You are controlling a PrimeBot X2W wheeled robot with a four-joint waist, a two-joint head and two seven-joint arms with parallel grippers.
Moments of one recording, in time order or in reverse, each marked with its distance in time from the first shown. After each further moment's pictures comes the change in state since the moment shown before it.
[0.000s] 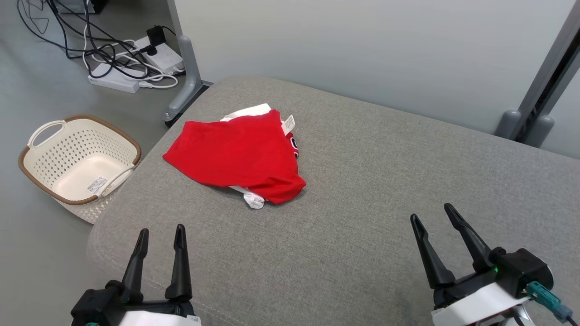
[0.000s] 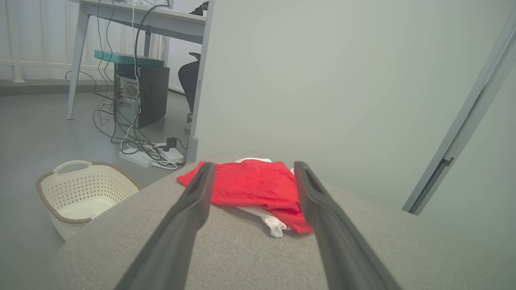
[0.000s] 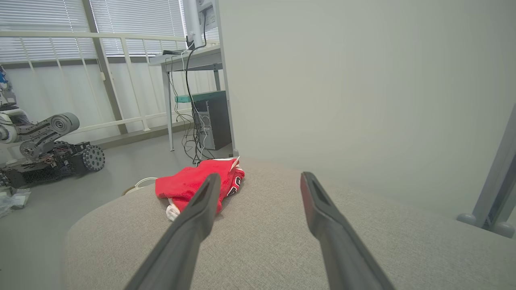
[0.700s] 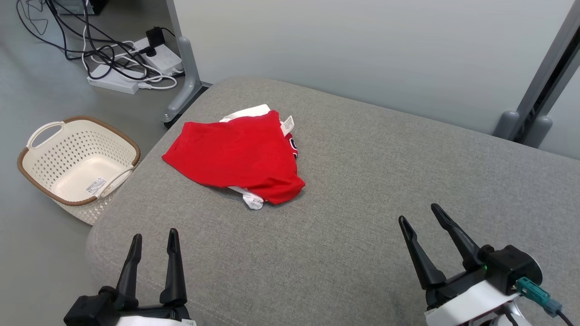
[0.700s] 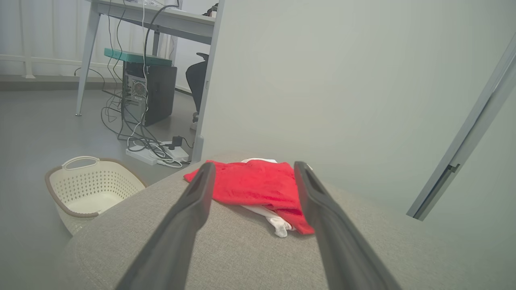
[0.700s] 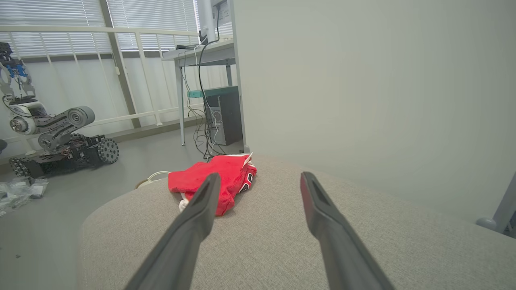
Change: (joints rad) left arm 0.025 0.000 0.018 -0.025 -0.018 0.018 0.000; right arm -0.042 -0.027 0.078 0.029 0.031 0.000 0.000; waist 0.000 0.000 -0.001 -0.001
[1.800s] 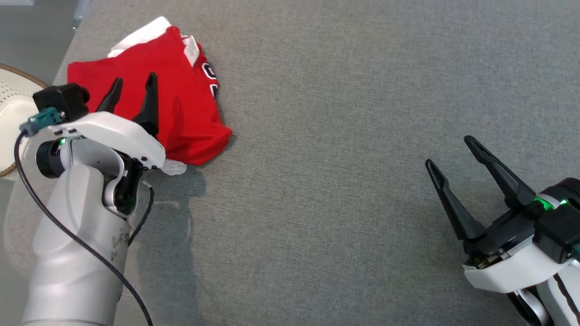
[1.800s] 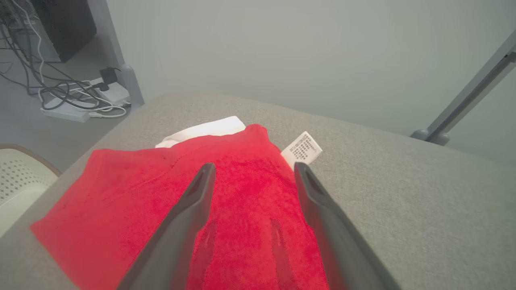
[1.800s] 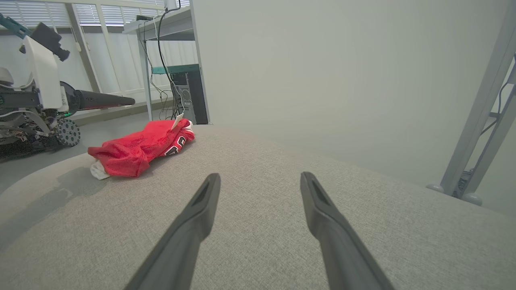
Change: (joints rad) left arm -0.804 0.078 0.017 0.637 -0.083 -0.123 0.230; right arm -0.133 -0.221 0.012 -0.212 -0.035 0.000 0.000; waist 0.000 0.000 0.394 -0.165
